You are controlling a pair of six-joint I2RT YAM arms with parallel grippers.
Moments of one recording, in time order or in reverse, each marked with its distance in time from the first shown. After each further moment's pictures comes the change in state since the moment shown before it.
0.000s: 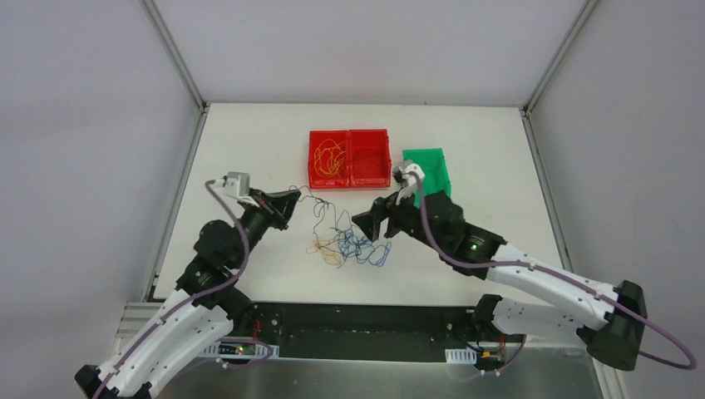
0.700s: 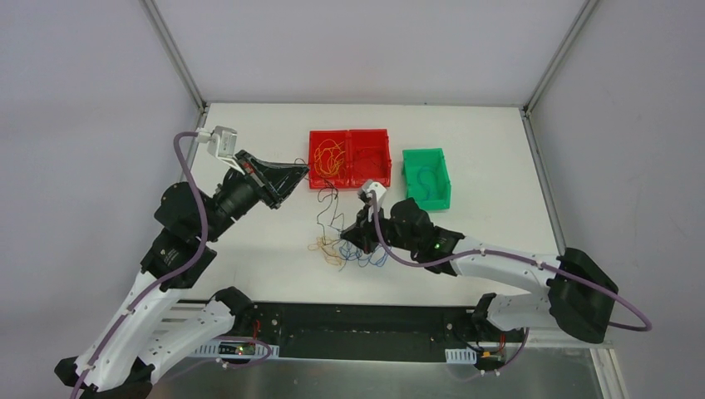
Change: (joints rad) left arm 0.000 0.188 0.548 -0.214 0.290 -0.085; right arm 0.000 0.310 -0.166 0.307 -0.251 -0.084
